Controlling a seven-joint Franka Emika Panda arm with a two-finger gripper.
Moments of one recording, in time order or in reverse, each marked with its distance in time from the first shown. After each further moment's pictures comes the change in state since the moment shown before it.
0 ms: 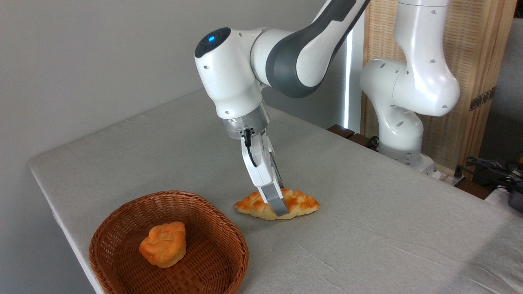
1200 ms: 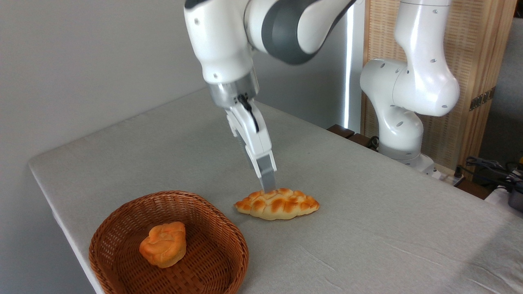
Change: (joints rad) arm -0.002 -0.029 0.005 0.120 -0.104 -0.106 -0.210
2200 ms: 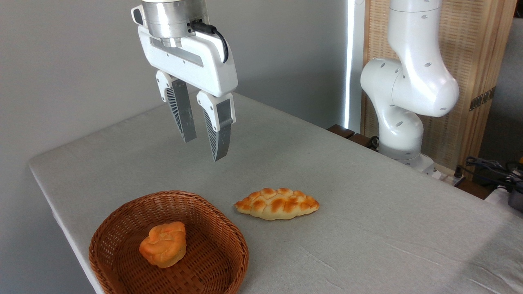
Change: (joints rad) arm -0.041 0.199 0.076 0.562 -0.017 -0.189 -0.398
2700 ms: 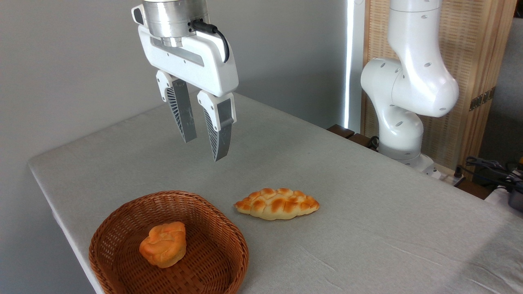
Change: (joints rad) arm -0.010 -0.001 0.013 0.000 0.000 0.000 0.000
